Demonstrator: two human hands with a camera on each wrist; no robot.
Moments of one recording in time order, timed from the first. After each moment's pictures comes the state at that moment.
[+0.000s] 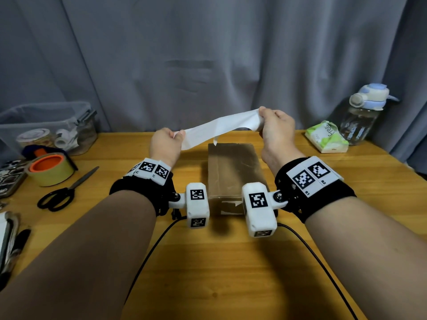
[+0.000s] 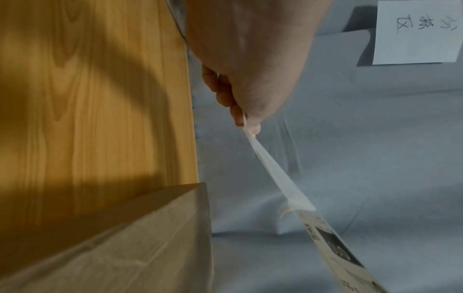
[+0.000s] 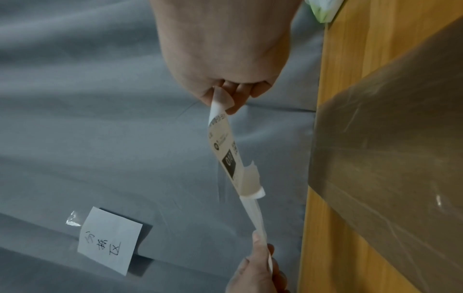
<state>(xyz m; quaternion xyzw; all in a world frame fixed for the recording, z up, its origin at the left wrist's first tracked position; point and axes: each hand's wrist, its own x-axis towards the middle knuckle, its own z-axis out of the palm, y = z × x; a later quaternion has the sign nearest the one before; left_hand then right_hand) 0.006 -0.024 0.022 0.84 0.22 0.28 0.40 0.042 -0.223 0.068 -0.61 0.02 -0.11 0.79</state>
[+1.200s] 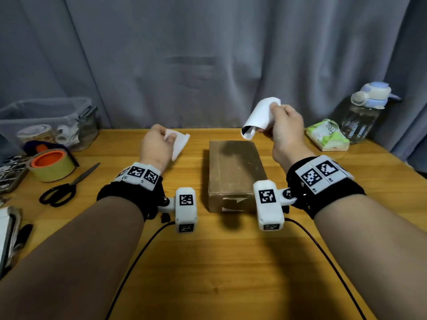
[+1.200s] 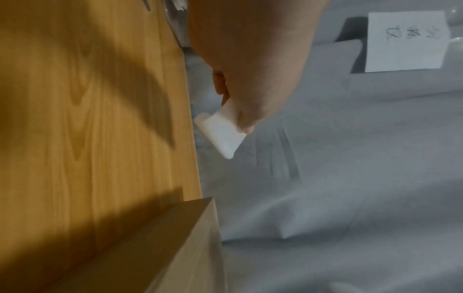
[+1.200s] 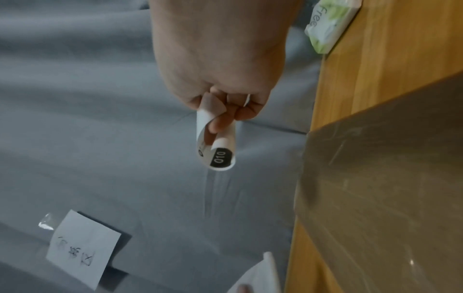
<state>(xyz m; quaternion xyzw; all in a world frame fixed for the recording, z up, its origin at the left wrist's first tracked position) -0.012 -0.010 0.020 0.86 0.22 0.28 0.37 0.055 -0.240 0.060 -0.62 -0.03 -0.11 0.78</state>
